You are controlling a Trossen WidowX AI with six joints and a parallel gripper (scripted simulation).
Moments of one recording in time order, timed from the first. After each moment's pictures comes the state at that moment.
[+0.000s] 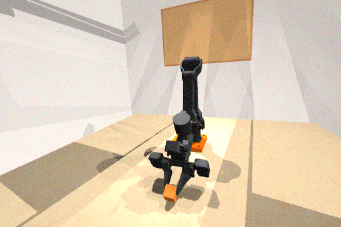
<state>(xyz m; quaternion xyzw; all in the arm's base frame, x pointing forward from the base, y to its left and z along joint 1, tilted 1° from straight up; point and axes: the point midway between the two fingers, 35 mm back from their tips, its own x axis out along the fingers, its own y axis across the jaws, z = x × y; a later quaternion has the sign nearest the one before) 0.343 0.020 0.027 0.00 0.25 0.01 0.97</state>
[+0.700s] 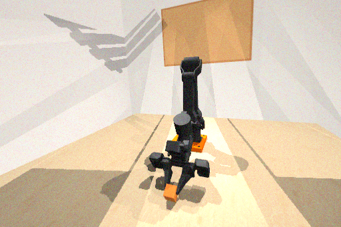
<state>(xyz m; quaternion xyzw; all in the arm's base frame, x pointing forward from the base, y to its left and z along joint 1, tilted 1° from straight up) 0.339 0.020 0.024 0.00 0.24 0.01 0.97</state>
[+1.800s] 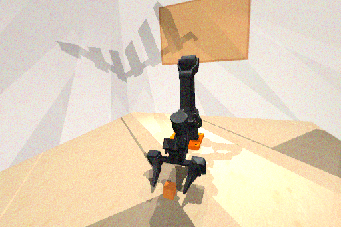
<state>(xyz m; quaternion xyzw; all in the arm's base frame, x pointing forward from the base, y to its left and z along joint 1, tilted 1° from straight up) 0.339 0.020 0.025 0.00 0.24 0.01 0.97</state>
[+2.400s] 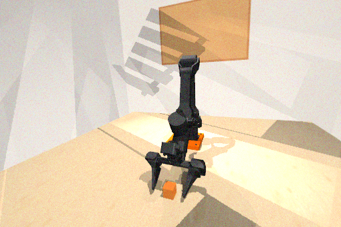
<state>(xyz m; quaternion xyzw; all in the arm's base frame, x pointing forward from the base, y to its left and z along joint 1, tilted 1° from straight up) 0.343 0.019 0.019 0.00 0.30 0.01 0.95</state>
